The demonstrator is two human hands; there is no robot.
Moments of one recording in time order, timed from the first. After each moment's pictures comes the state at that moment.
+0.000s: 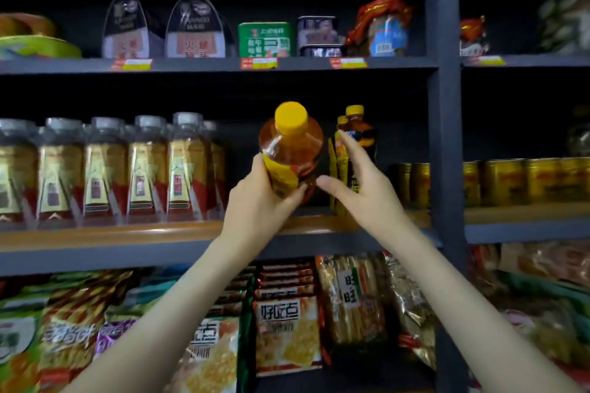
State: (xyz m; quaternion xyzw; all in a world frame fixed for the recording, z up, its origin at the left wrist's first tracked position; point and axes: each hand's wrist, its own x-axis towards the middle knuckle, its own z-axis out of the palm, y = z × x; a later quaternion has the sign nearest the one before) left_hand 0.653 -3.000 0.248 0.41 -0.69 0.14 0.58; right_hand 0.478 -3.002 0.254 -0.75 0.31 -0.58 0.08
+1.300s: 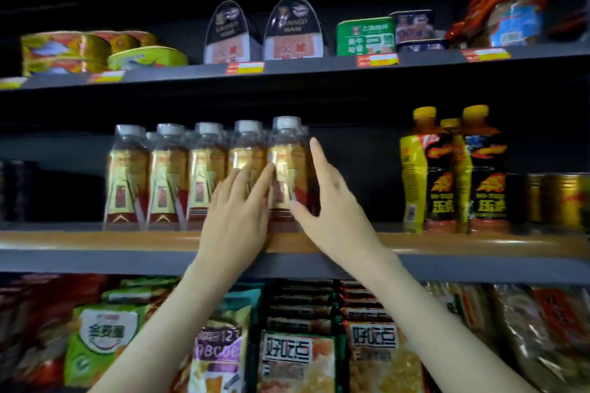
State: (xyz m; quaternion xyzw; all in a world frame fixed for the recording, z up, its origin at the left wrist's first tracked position) left_hand 0.828 -3.021 0.233 0.53 -0.62 0.41 0.40; right_hand 0.659 -3.018 0.252 -0.80 0.33 -0.50 -0.02
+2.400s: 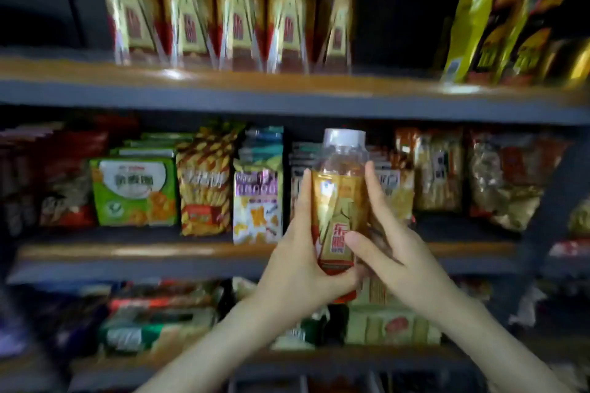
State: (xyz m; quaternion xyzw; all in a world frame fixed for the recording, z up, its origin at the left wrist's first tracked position) left_hand 0.829 -2.883 0.039 0.39 -0.73 -0.24 0.50; right_hand 0.670 -2.880 0.072 -0.78 0.36 -0.43 0.29
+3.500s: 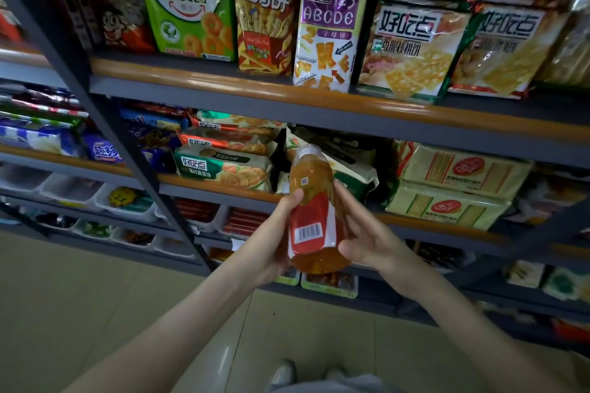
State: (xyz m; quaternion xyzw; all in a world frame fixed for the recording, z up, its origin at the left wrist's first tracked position) left_hand 0.885 -2.821 -0.108 0.47 -0.20 -0.74 0.44; right_hand 0.702 -2.851 -0.099 -0.63 0.28 -0.23 0.69
